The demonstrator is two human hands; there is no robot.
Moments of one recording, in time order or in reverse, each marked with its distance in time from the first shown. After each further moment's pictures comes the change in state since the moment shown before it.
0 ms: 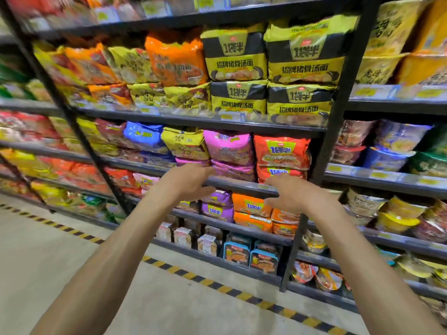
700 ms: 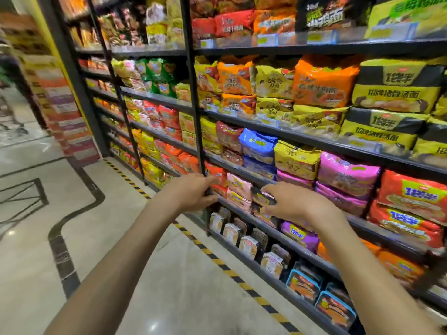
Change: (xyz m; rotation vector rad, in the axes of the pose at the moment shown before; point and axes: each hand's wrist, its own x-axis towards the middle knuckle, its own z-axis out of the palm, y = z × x) left_hand -0.237 -0.175 0.018 -0.078 0.059 -0.398; right_hand -0.002 -0.285 -0.018 -0.147 -0.014 -0.416
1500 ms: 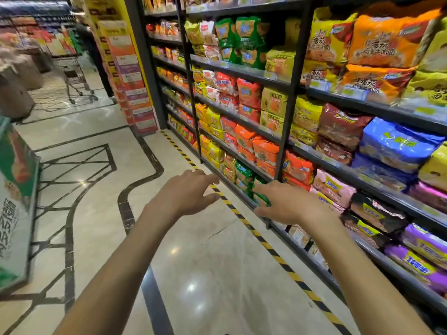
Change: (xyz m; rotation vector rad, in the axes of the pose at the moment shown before) left_hand -0.069 -0.349 0.078 -0.104 -0.062 -0.307; right_hand 0.223 -0.322 0.023 -0.025 -0.085 -0.311
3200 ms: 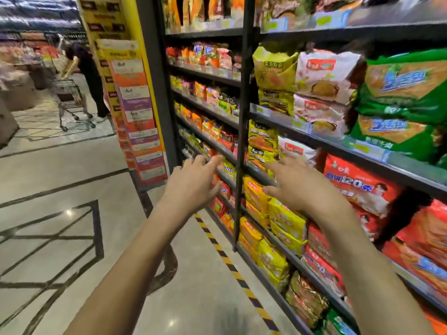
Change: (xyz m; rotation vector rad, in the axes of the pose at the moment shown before) left_hand 0.784 -0.728 -0.084 0.029 0.329 -0.108; right_hand 1.029 -0.138 -0.321 -0.132 0.326 0.102
